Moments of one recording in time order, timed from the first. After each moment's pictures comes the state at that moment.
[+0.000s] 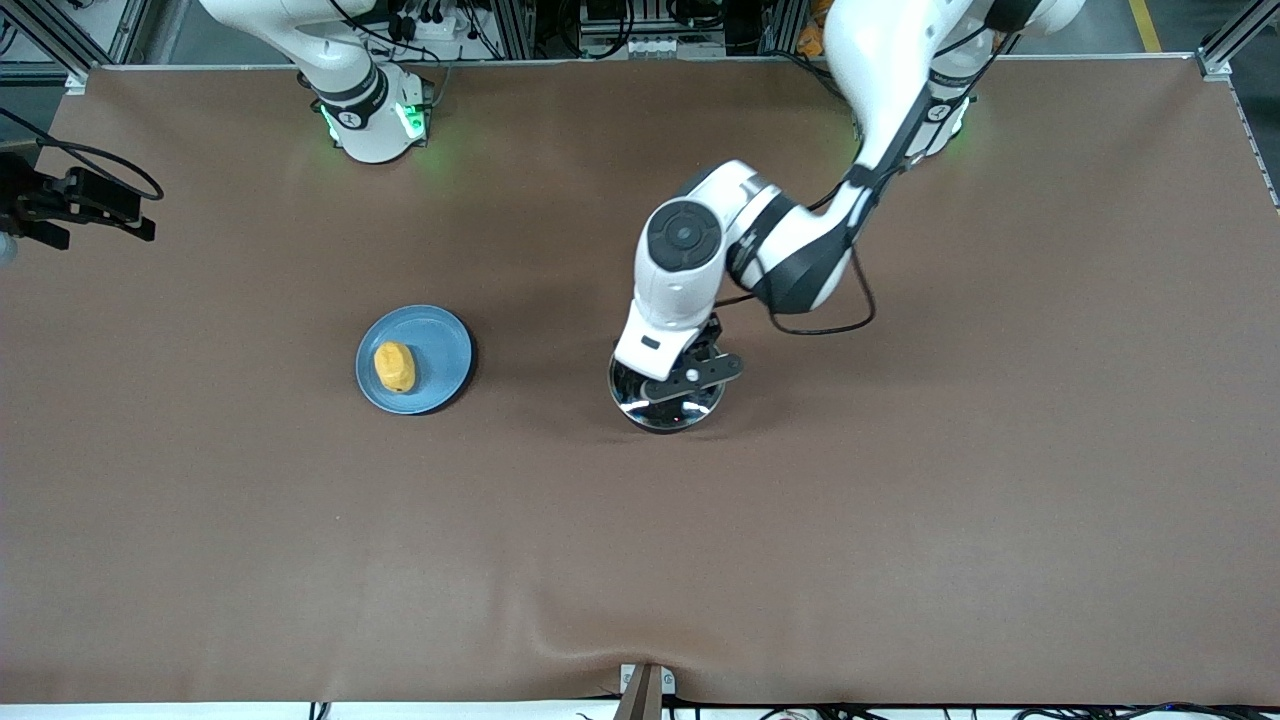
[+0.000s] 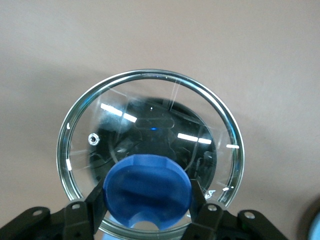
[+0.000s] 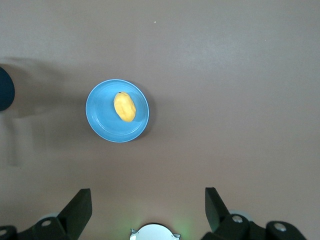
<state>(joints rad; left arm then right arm) -0.64 0.61 -0.09 -1.33 0.01 1.96 -1.05 0.13 -0.01 -0.20 -1.53 0.05 1.40 -0.13</state>
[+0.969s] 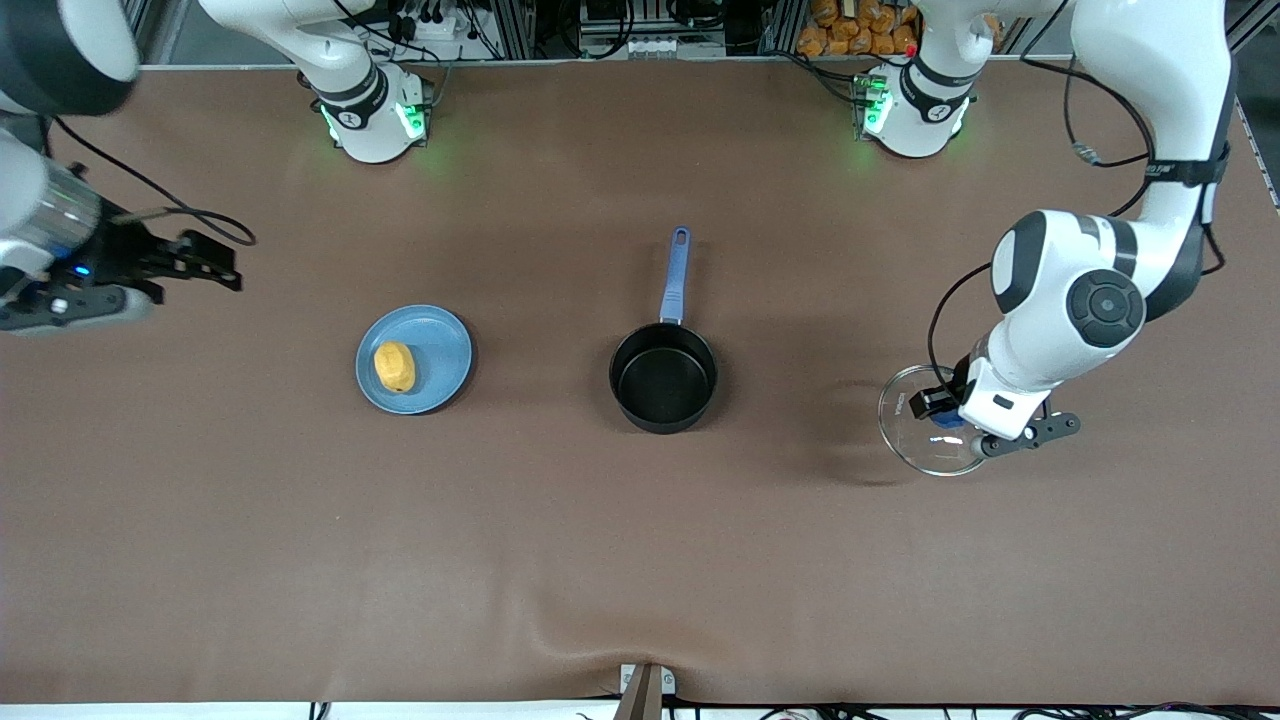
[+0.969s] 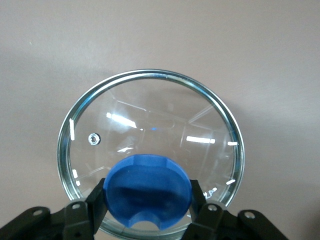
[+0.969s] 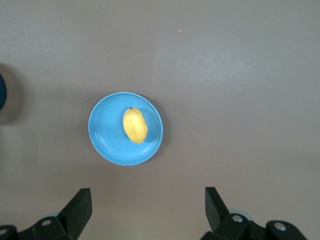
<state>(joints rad) -0.06 0.34 -0.09 -1.98 0.03 2.32 -0.41 0.19 -0.01 -0.14 -1.81 0.05 1.72 -0.12</state>
